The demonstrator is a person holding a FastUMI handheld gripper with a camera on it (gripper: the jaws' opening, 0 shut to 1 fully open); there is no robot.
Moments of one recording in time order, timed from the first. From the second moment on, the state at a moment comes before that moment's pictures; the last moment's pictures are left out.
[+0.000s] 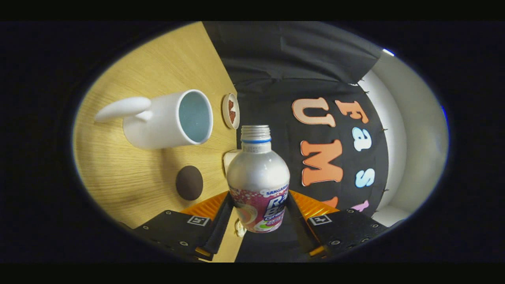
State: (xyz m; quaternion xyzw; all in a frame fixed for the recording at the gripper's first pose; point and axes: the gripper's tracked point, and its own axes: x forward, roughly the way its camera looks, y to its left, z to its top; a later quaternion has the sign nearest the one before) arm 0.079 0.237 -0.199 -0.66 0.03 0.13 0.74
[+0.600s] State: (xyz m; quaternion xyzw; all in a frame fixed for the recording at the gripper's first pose) arm 0.085 0.235 -0.193 -0.72 -0.01 0.11 0.68
